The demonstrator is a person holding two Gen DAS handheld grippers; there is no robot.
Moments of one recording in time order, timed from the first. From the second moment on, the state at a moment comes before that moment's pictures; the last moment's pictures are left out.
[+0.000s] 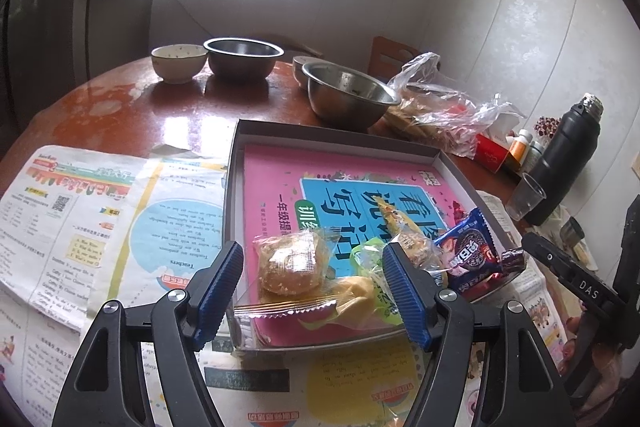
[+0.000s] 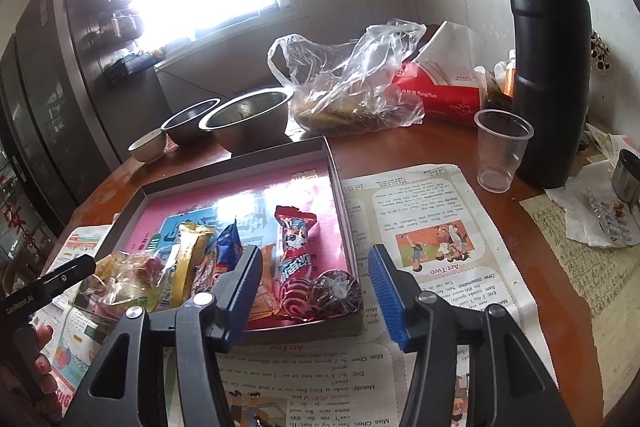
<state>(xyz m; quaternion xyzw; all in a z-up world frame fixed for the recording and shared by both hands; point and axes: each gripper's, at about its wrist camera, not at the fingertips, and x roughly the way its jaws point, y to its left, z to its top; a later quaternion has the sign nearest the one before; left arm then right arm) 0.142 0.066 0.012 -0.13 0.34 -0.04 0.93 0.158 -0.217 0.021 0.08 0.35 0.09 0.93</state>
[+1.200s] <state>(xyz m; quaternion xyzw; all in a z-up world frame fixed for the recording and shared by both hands) 0.069 0.042 0.059 -0.08 0.33 -0.05 0.94 0.080 -0.216 0.054 0.06 0.30 0.21 0.93</state>
